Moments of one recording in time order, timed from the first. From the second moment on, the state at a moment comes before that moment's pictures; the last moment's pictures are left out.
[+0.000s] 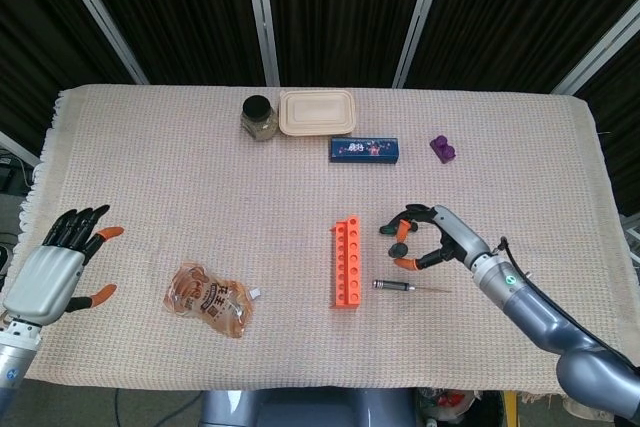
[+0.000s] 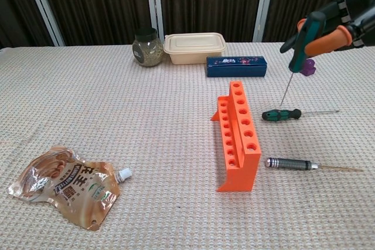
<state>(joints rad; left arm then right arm) -0.23 -0.93 -0.03 -1.97 1.51 1.32 0.20 0.50 -0.94 0.59 -1.97 -0.83 0.34 0.46</state>
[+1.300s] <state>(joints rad) -0.24 -0.94 -0.03 -1.96 1.47 1.30 0.21 0.54 -1.10 0.70 -1.79 -0.86 0.05 0.61</state>
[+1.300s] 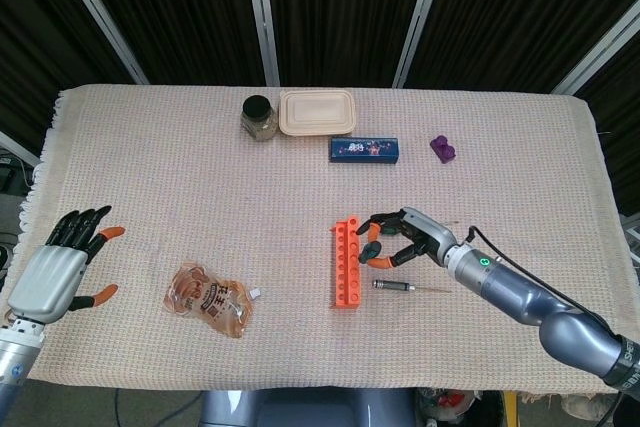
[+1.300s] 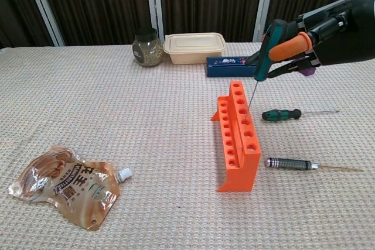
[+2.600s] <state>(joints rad) -0.25 -0.96 -0.04 -1.93 1.45 1.29 0.18 0.63 -1.14 0.55 -1.80 -0.93 0.20 0.54</state>
